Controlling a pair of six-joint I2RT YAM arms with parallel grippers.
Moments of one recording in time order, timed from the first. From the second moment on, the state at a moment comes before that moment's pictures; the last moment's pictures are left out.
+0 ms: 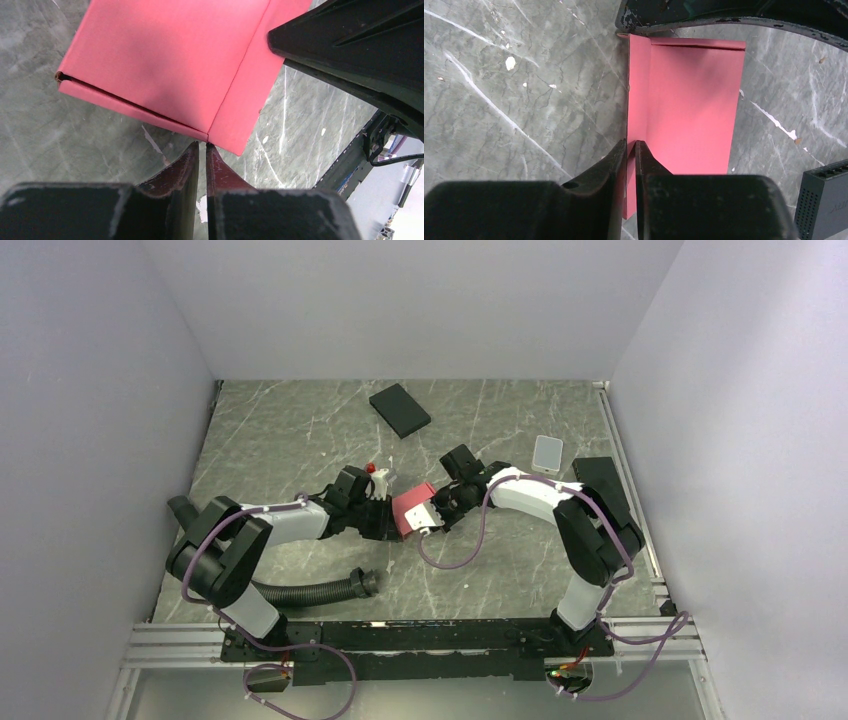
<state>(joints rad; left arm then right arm) -0.57 1.59 0.69 0.05 0.45 -0.44 0.65 1.74 1.05 -0.46 -0.60 -1.51</state>
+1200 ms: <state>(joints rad) -0.56 1.59 0.69 0.04 0.45 -0.44 0.66 1.79 1.09 -0.47 -0.58 -1.51</state>
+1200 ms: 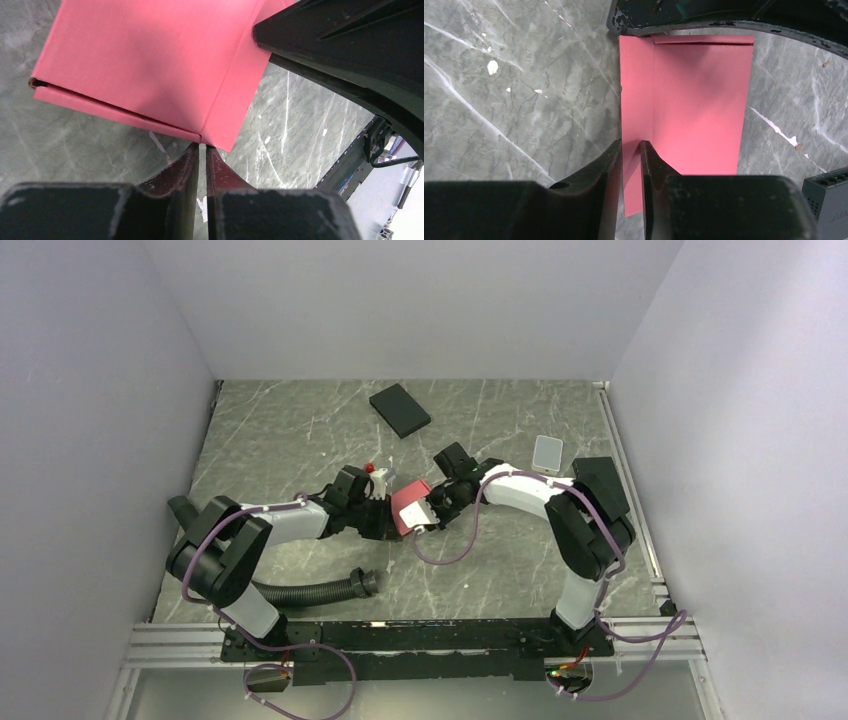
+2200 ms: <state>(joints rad) -0.51 1.37 0.71 -0.13 0.39 -0.42 0.67 1.84 1.12 -0.51 -0.57 -1.44</state>
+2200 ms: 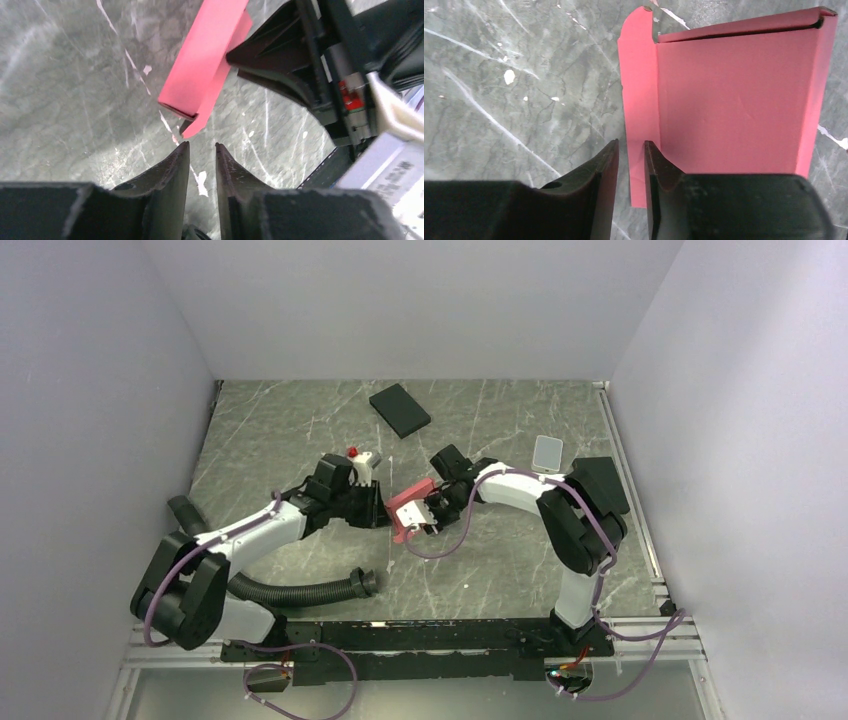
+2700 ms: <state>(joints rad) -0.50 1.35 0.87 -0.14 0.24 -0.29 0.63 1.78 1.17 -0.66 -0.69 -1.39</state>
